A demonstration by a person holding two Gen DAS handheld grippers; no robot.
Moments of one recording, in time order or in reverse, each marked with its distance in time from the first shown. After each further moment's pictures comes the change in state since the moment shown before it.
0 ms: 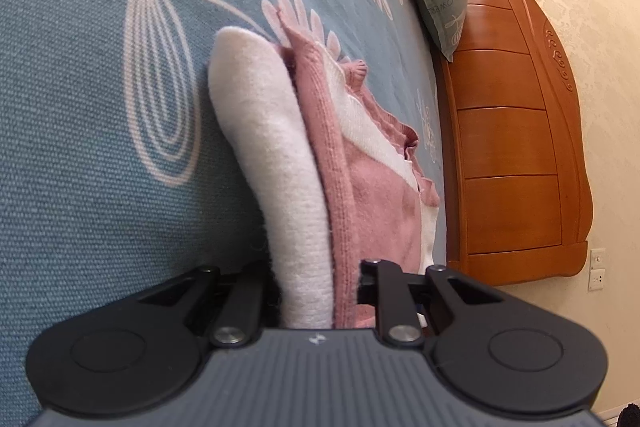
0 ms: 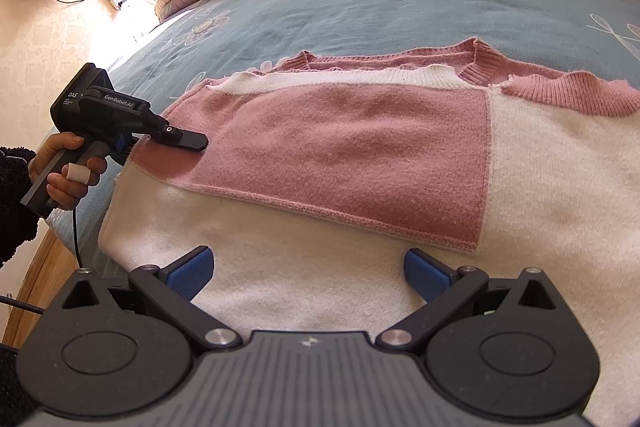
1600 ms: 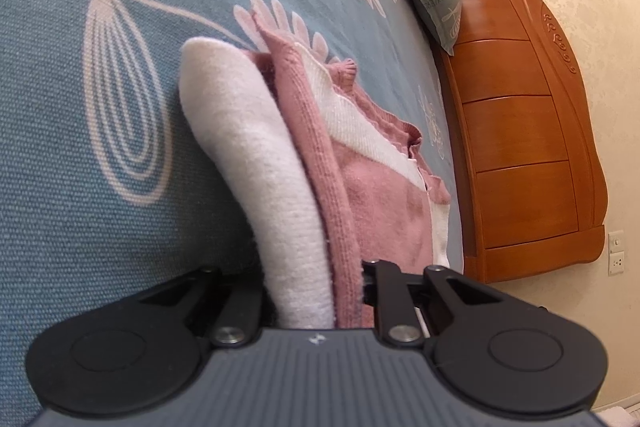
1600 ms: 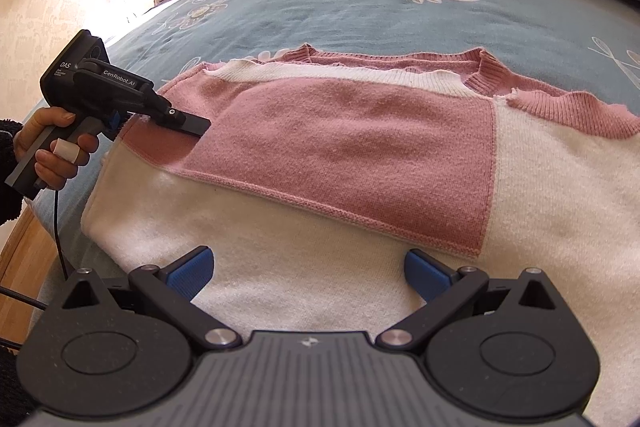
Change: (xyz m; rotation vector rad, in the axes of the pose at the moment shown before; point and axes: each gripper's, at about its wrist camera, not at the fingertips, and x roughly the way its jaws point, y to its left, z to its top) left arm 0.008 -0.016 0.004 0.072 -0.012 0.045; right arm 0.006 0.014 -0.001 -0.067 0.010 -0.072
